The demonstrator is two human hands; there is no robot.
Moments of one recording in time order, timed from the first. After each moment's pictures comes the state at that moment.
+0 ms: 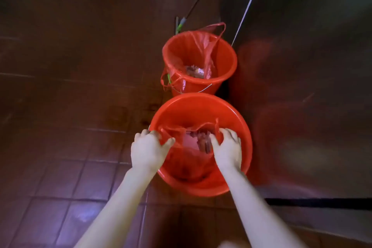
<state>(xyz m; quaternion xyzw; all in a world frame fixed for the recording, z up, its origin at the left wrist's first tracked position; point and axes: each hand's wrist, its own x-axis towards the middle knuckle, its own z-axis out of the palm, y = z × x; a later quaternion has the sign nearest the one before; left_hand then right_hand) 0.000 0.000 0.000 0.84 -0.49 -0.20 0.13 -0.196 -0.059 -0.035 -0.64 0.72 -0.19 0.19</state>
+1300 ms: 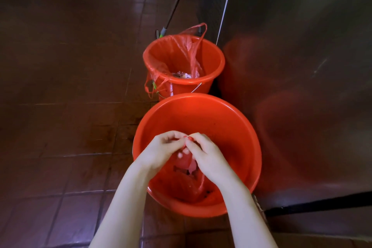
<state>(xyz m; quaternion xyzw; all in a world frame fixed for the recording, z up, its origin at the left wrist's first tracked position) -0.014 -0.042 -0.050 0.53 -0.42 -0.62 0.39 -0.169 -0.047 -0.053 -0.67 0.53 -0.27 0.45</state>
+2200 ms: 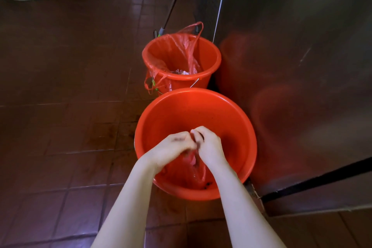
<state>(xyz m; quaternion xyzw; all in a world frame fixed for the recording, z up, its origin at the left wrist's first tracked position) -0.032 -0.025 -0.042 0.55 -0.64 -0.49 0.24 -0.170 -0.054 -0.079 -0.63 0.60 -0.31 0.38</state>
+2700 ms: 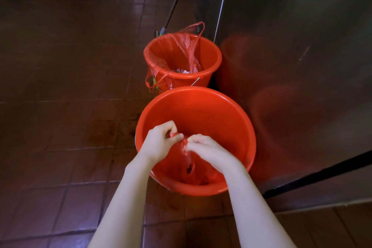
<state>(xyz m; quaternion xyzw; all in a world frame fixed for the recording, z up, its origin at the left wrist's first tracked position) -0.012 -0.025 -0.054 0.62 -0.62 -0.33 0.34 -0.178 -0.046 -0.067 -0.63 0.56 -0.13 0.53</state>
